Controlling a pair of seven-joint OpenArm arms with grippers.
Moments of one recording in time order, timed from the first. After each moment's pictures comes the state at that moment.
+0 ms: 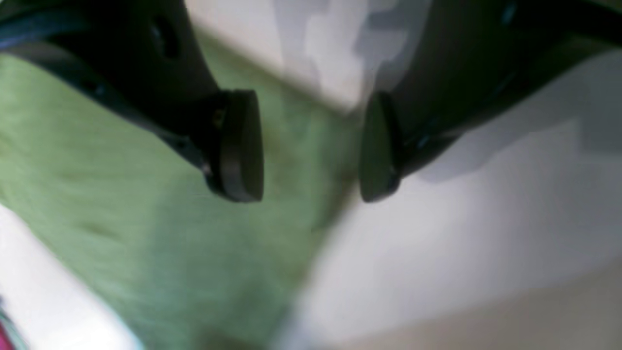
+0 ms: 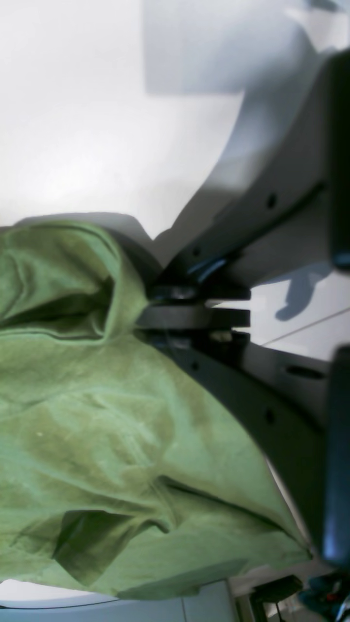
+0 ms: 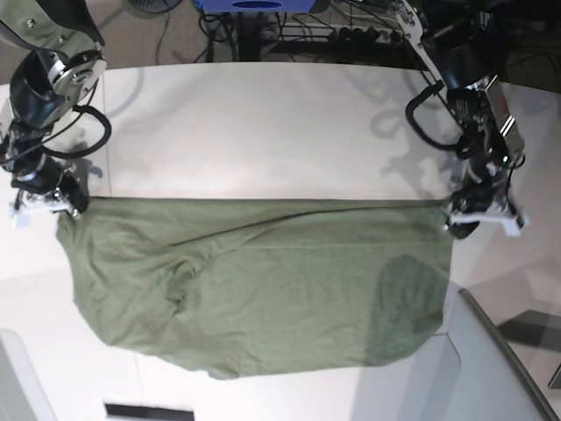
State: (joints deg) left arm -4.3 -6.5 -36.3 66.6 -21.5 -11.0 25.6; right arm 17.3 6.2 60.2 42.8 9.0 34.1 -40.6
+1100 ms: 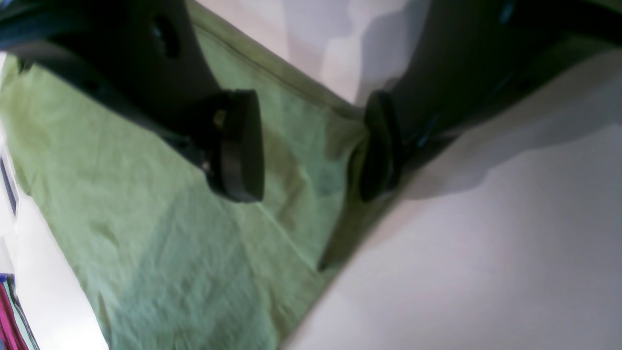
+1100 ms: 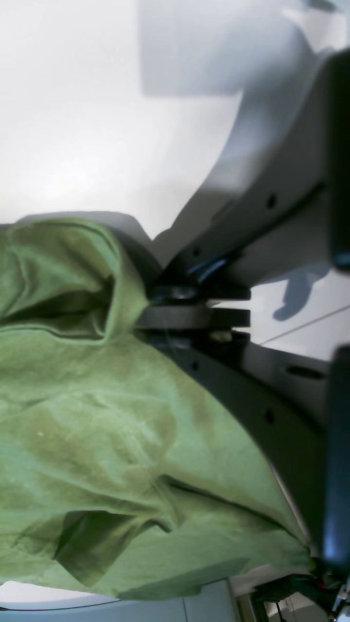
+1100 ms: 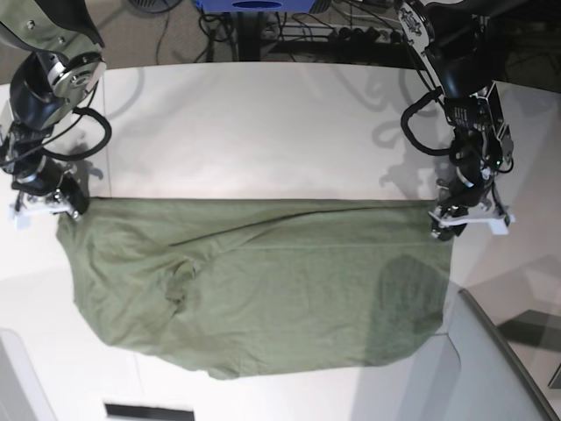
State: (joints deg) left arm -7.8 -7.9 -32.7 57.3 -30.2 -11.0 25.0; right arm 17.8 6.2 60.2 42.7 9.0 34.1 -41.0
